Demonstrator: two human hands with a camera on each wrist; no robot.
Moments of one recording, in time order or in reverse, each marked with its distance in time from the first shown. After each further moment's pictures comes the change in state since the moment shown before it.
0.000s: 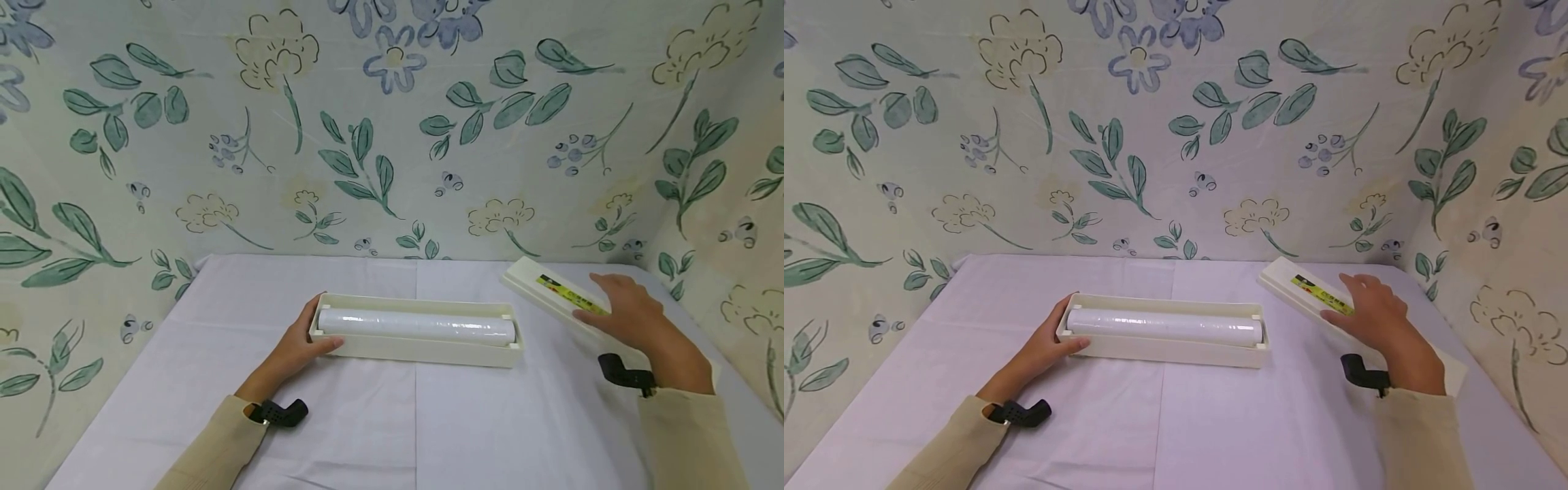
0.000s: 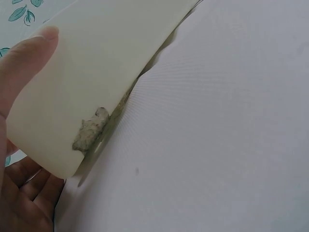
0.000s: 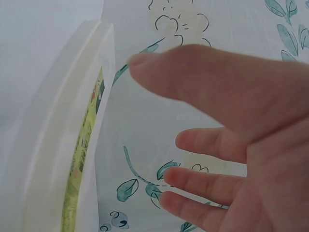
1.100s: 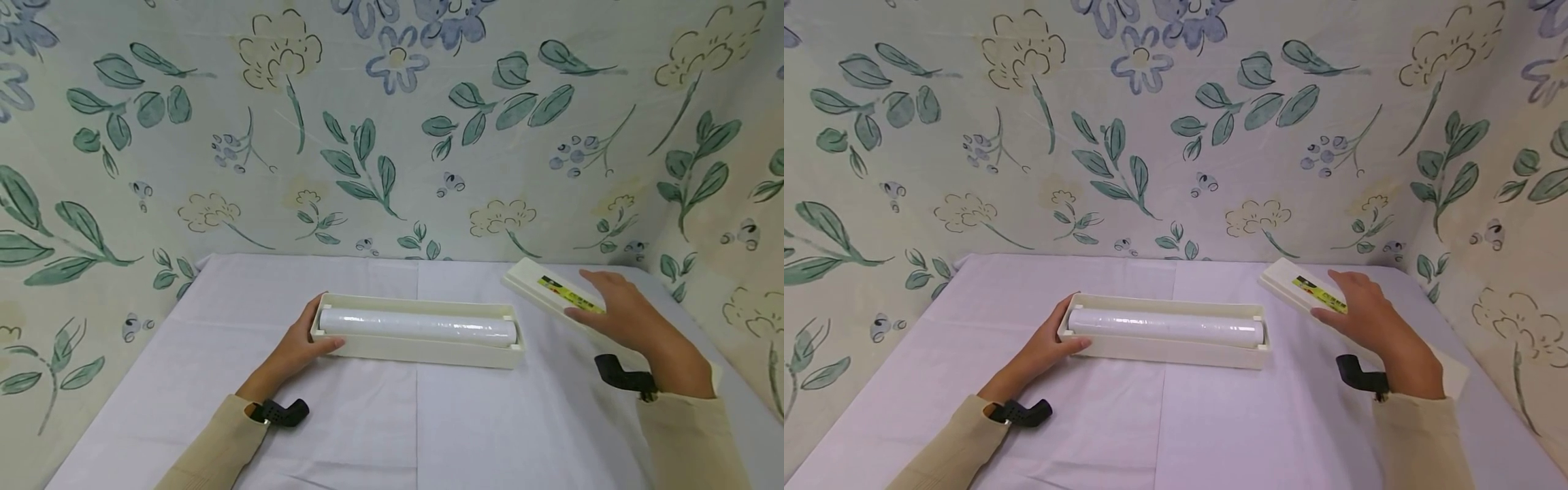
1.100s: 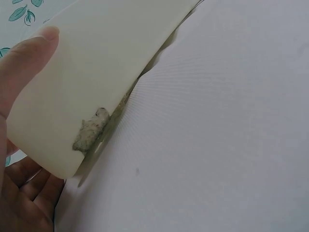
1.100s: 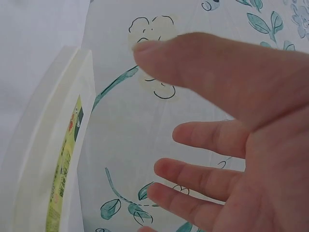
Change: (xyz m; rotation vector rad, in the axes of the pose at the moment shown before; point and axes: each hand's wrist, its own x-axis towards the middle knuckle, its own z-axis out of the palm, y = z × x) left_hand 0.008 -0.018 0.001 0.010 0.005 0.001; right_hand -0.005 -0.020 -0.008 0.128 0.000 -0.089
